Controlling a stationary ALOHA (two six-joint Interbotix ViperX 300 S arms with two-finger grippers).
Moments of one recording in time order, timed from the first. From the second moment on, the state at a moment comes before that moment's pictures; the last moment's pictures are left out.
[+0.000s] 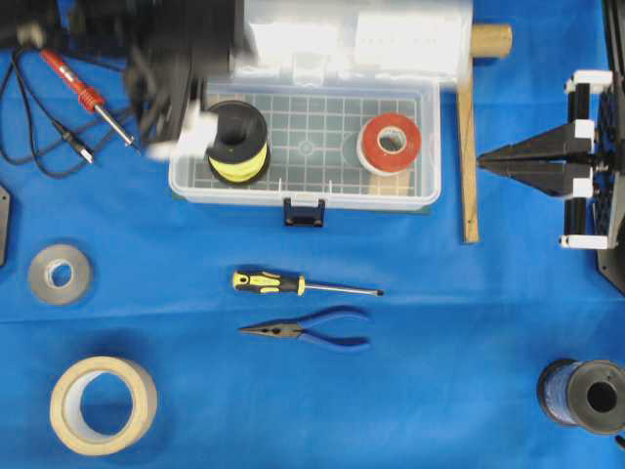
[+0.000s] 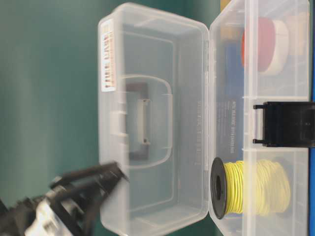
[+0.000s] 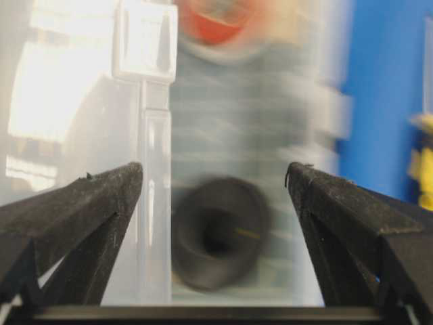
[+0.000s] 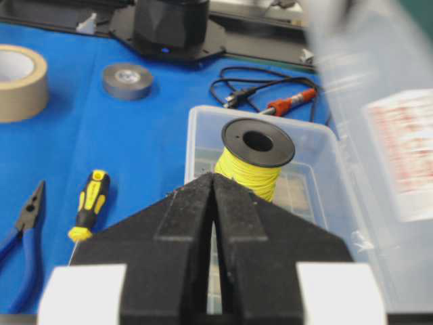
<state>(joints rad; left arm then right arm) 0.23 -0.22 0.37 -0.04 0.78 0.33 -0.07 -0.88 1.15 0.00 -0.16 0.00</state>
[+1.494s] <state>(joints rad) 0.03 -1.14 1.20 -0.06 0.06 0.10 -0.07 -0.89 1.15 0.00 -0.16 0.00</state>
